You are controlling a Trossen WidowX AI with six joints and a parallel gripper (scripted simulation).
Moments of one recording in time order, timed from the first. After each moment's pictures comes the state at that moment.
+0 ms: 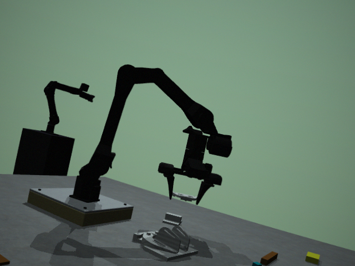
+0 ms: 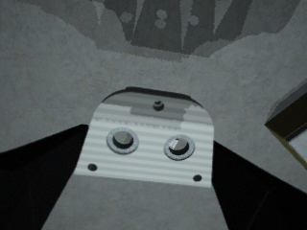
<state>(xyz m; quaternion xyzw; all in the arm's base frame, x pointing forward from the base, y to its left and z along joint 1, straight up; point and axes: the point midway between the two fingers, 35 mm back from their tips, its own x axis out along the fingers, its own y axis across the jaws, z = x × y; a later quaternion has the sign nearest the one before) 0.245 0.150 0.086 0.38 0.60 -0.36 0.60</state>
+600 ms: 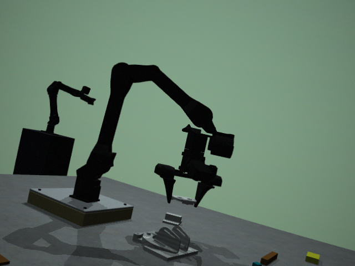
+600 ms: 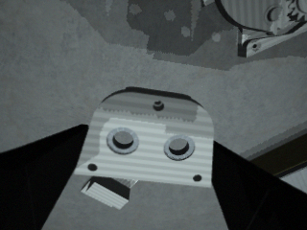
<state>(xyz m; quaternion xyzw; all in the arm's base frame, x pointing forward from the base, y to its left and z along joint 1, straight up) 0.260 0.093 0.086 0.31 0.63 -0.29 0.64</state>
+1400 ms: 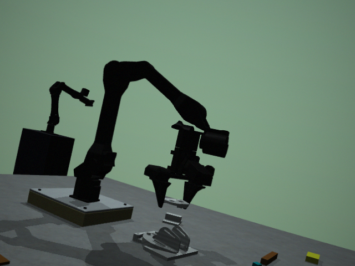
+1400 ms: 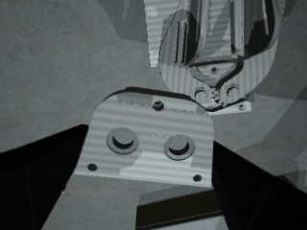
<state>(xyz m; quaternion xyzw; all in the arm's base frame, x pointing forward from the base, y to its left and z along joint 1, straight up) 0.260 0.014 0.085 0.20 0.67 -0.19 0.69</state>
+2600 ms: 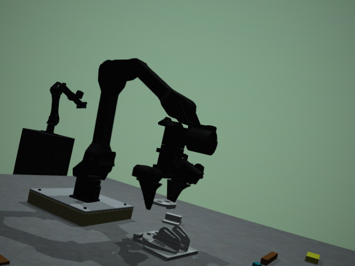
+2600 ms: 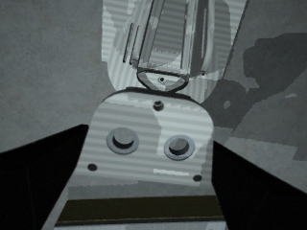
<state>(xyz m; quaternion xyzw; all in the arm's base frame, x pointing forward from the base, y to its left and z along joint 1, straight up) 0.244 -0.041 0.084 0.11 0.69 -0.10 0.71</state>
